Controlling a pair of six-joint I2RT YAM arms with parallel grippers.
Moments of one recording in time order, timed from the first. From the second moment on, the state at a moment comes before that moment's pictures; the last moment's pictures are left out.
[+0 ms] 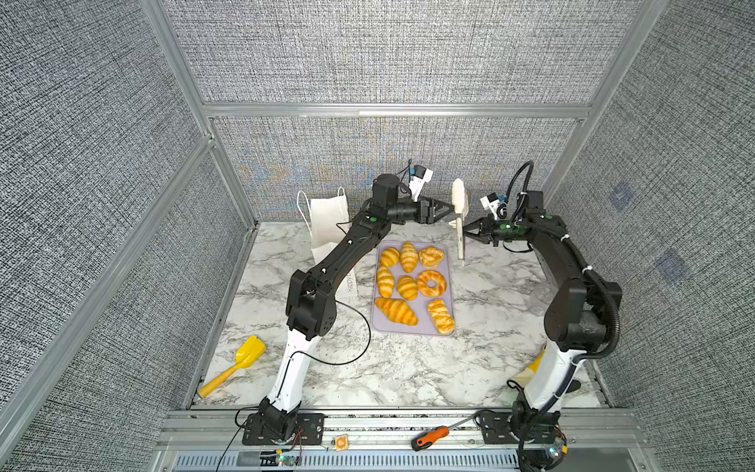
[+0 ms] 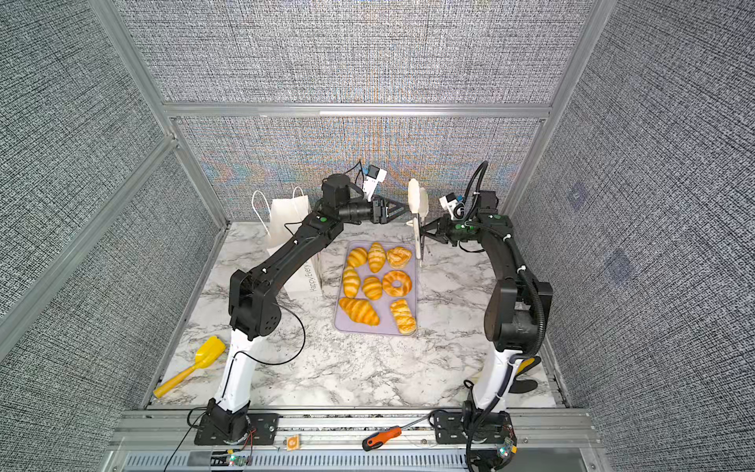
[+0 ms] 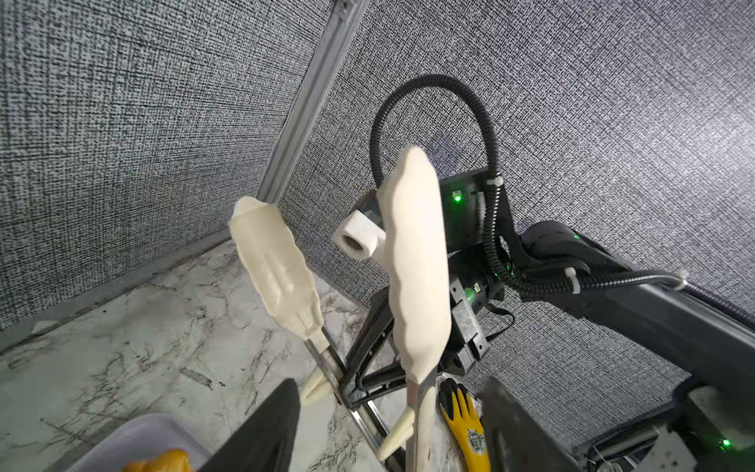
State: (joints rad) left arm -0.59 2.30 2.25 -0.03 0.85 -0.52; right arm -0.06 1.93 1.76 -0.74 -1.02 0.25
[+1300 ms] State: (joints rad) left arm -0.63 2.26 2.19 -0.02 0.92 -0.53; right arm -0.02 1.95 1.81 -0.89 -1.14 0.19
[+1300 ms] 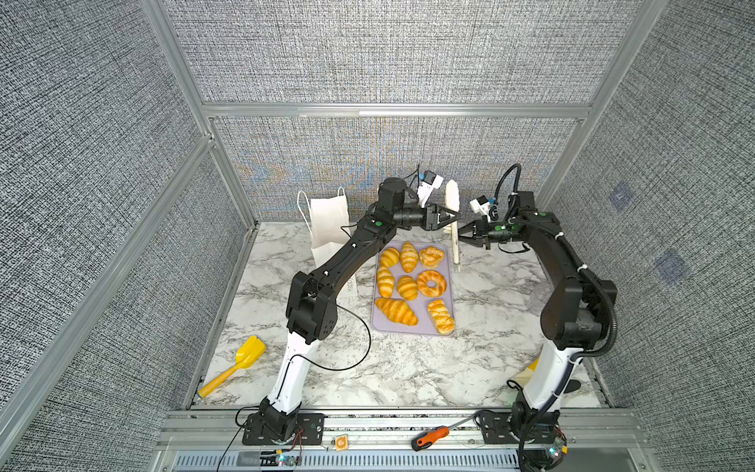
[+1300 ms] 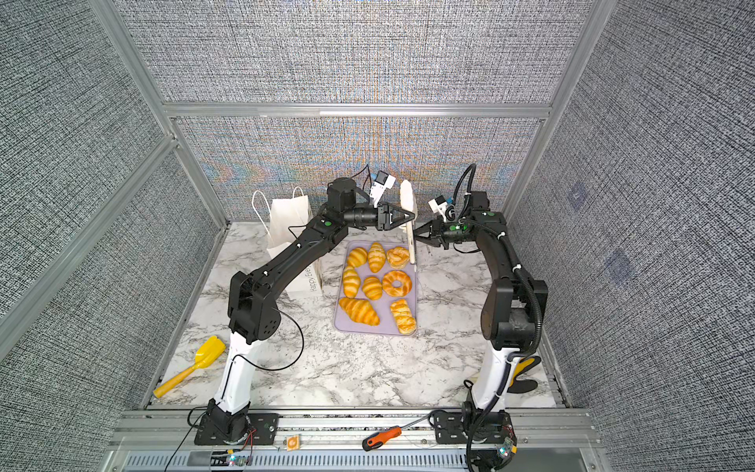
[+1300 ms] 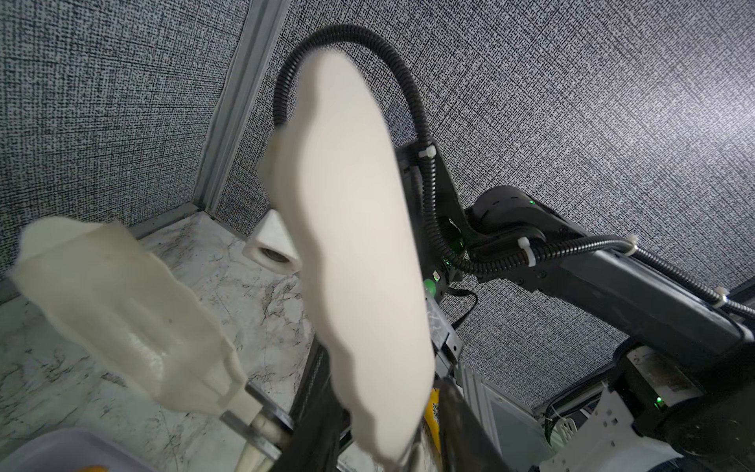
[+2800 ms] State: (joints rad) left arm -0.63 2.24 2.14 0.19 0.92 -0.63; right arm -0.11 1.72 1.54 -0.57 -1.11 0.33
